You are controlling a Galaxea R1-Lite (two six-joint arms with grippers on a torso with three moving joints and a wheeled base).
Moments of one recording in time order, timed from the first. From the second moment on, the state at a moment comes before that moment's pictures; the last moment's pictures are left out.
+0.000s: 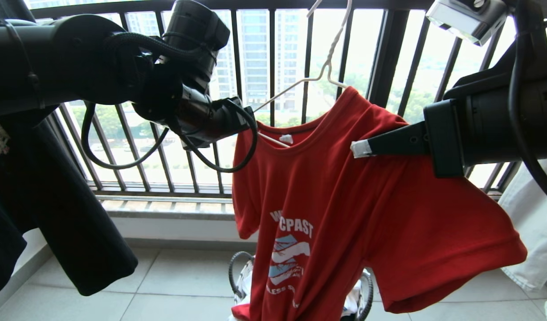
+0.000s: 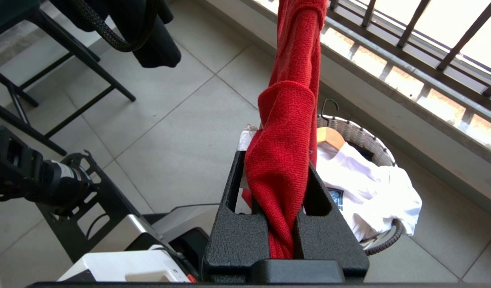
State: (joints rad) left arm -0.58 1.88 -1.95 0.58 0.31 -0.64; right arm 0.72 1.48 -1.59 0.52 0.10 0.13
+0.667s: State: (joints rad) left arm -0.58 1.88 -1.94 0.58 0.31 -0.64; right arm 0.75 1.45 -1.57 0.52 0.09 0.11
